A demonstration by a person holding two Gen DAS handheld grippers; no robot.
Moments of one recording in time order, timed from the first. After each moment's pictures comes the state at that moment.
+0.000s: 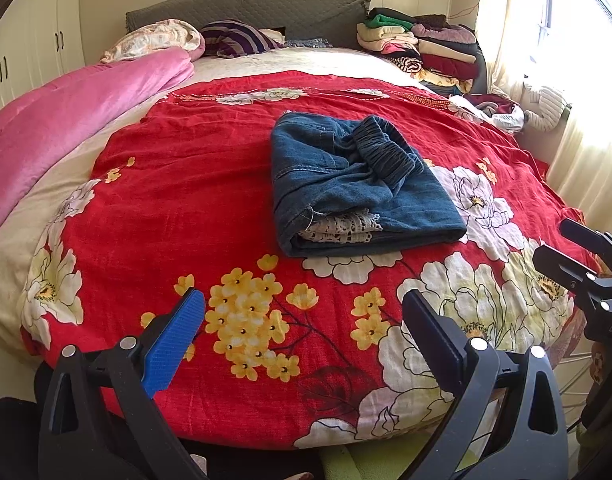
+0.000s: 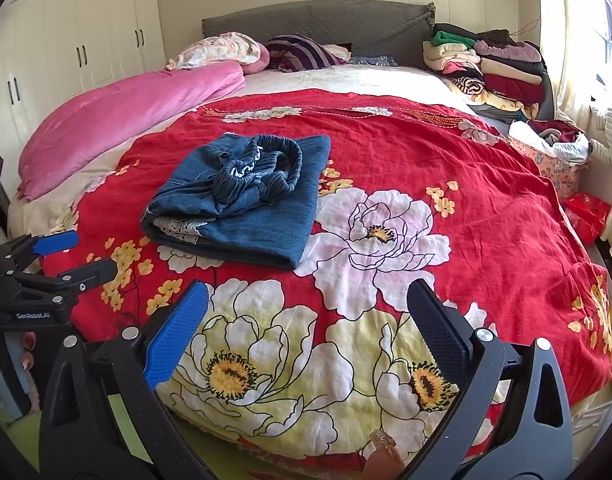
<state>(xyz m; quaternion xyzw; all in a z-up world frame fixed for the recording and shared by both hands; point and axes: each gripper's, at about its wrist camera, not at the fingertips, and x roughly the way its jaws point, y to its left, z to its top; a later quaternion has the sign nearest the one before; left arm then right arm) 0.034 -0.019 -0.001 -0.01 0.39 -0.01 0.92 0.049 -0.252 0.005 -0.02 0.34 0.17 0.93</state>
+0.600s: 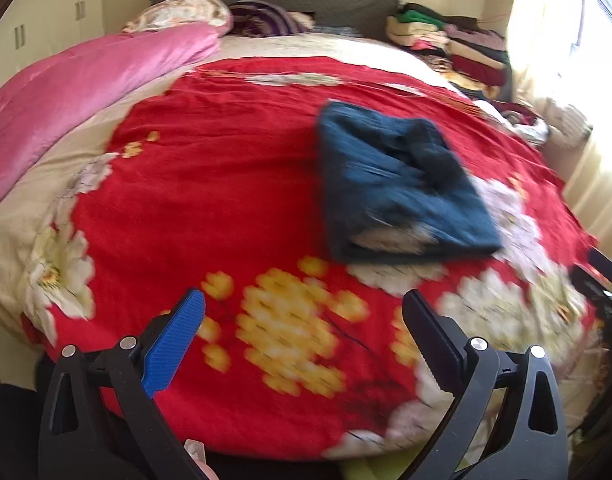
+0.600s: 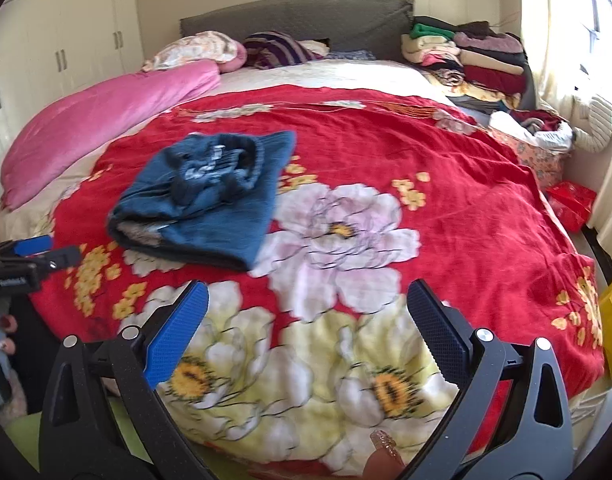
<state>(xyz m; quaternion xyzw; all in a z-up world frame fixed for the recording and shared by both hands) 0.063 0.029 -0.008 -0.05 0.42 0.04 0.90 0.070 -0.282 -0.002 -0.01 0.35 0.12 0.93</state>
